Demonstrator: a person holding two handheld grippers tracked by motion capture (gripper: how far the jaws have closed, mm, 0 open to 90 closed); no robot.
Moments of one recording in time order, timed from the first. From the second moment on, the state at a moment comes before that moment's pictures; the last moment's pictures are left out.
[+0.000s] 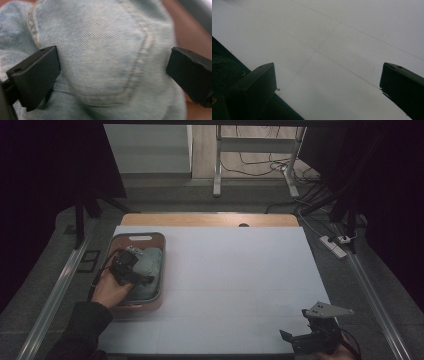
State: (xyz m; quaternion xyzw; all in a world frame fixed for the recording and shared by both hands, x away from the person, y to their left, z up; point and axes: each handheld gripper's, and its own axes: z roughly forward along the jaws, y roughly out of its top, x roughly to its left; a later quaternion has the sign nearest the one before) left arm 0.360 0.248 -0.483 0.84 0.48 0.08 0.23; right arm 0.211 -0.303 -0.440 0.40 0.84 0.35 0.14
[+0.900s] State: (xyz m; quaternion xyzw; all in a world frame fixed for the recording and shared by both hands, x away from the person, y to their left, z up) left arm 0.379 0.235 -0.498 0.86 0.50 0.02 0.15; right arm 0.211 -0.300 -0.440 0.39 0.84 0.34 0.14
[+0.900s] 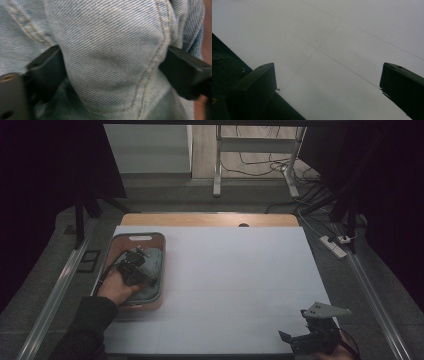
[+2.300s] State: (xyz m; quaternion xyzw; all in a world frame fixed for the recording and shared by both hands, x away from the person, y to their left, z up) left arm 0.360 0.266 -0.432 0.82 0.53 0.05 0.23; right arm 0.211 -0.301 -0.440 0.39 0.84 0.34 0.15
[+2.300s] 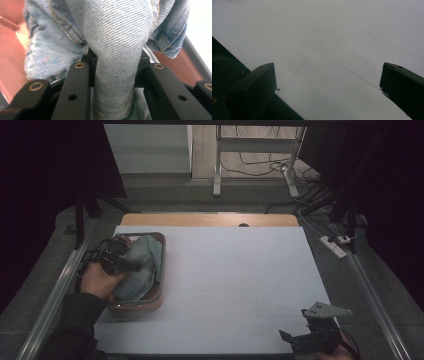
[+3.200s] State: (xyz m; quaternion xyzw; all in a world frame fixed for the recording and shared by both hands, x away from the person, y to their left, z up) left arm 0.360 0.271 -0.360 0.82 0.49 0.07 0.29; right arm 0.210 -0.301 -0.440 0.40 0.84 0.34 0.15
